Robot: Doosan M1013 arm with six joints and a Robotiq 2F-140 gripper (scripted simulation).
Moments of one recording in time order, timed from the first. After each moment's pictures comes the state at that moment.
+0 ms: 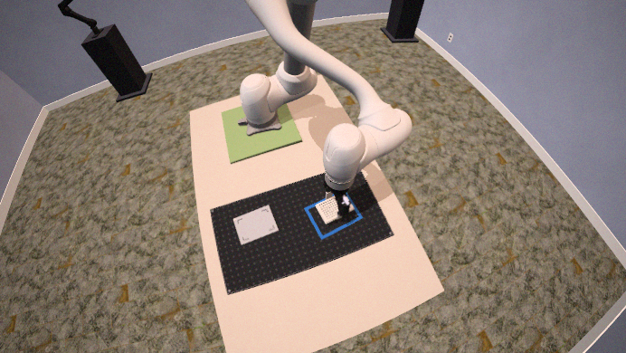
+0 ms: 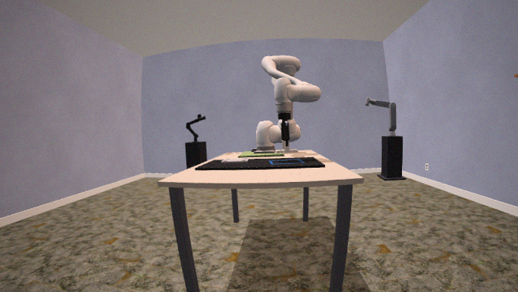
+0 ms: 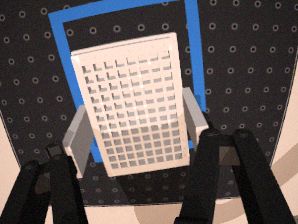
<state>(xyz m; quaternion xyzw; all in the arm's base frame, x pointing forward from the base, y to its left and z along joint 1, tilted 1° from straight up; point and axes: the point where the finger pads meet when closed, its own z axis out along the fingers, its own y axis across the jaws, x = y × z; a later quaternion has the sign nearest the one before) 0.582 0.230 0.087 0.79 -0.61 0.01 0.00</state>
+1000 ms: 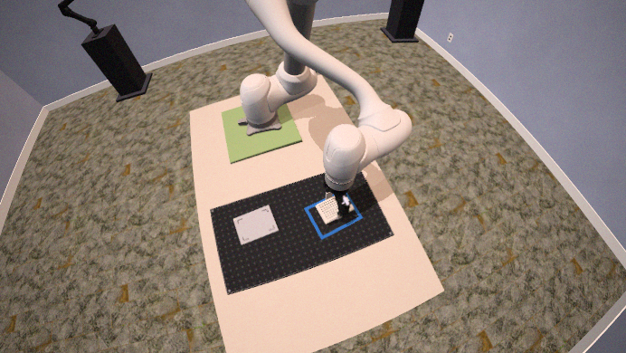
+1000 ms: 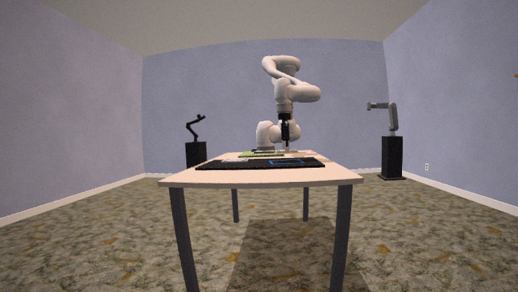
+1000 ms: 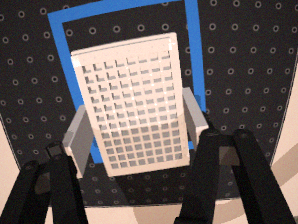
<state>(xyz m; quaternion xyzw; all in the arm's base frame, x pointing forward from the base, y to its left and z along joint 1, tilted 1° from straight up) 0.582 0.230 0.085 0.79 -0.61 0.01 0.00</state>
